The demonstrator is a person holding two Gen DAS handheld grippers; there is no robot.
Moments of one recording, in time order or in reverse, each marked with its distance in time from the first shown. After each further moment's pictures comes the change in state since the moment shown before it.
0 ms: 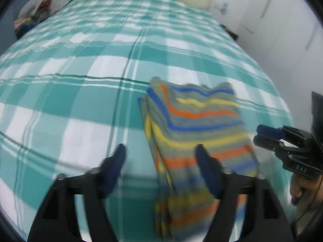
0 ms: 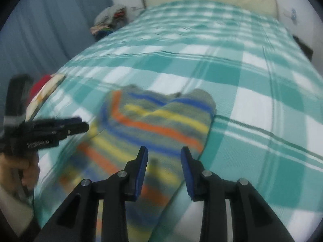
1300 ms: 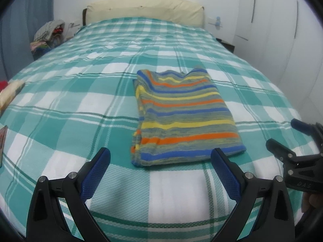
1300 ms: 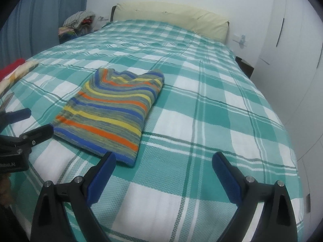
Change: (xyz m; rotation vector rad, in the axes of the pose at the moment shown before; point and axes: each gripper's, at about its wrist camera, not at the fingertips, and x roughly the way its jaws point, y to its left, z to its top) left arm -0.062 -0.060 -0.120 0.044 -0.213 0.130; right arm -0.097 0.074 -0.131 0.004 -0.139 -0.494
